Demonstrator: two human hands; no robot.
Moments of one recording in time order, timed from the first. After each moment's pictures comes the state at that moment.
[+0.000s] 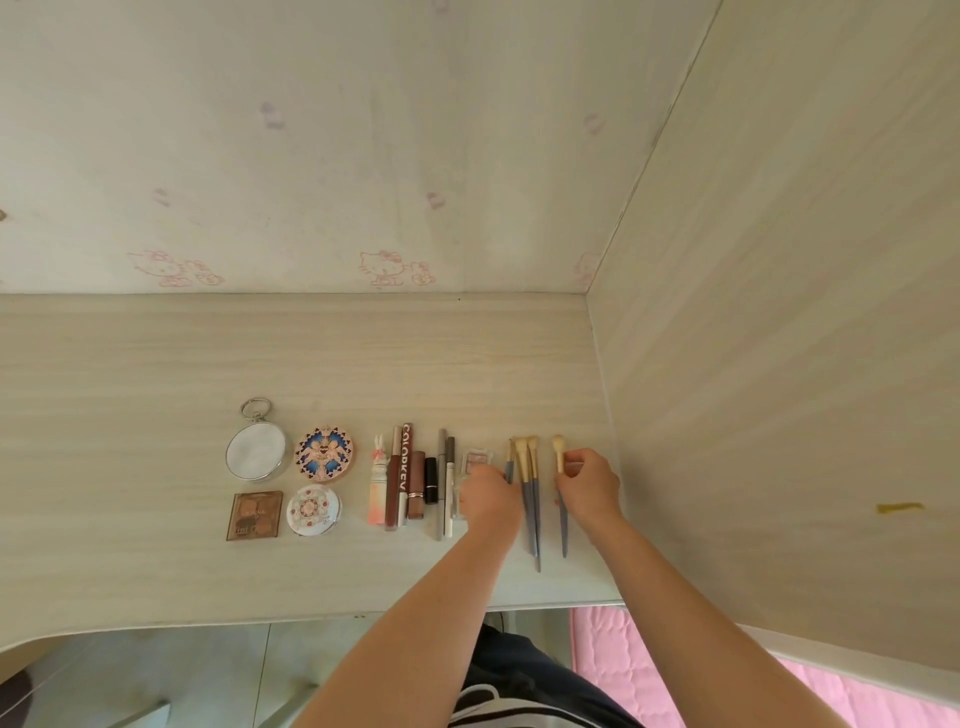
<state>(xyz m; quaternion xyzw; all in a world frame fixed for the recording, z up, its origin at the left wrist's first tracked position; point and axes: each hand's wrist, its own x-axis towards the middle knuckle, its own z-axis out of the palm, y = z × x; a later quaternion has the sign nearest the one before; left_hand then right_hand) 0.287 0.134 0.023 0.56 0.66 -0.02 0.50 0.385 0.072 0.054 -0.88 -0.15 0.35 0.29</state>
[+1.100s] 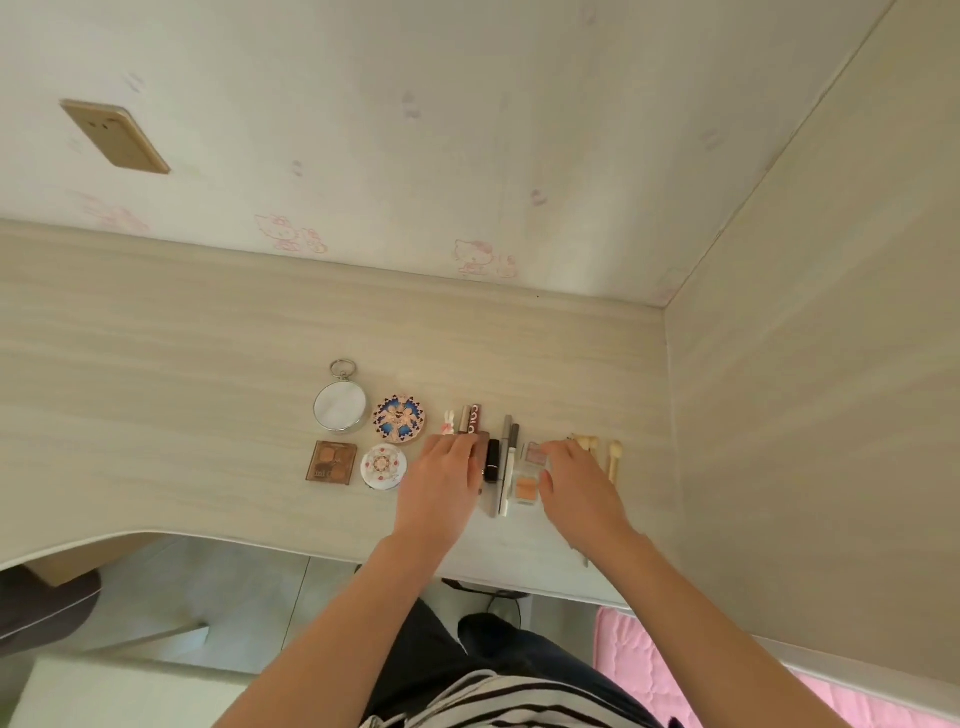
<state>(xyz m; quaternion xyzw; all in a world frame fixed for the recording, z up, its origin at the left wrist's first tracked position) 0.154 0.158 0.101 0.83 0.50 0.12 0.22 0.317 0.090 0.103 -0.80 -0.54 0.25 0.09</state>
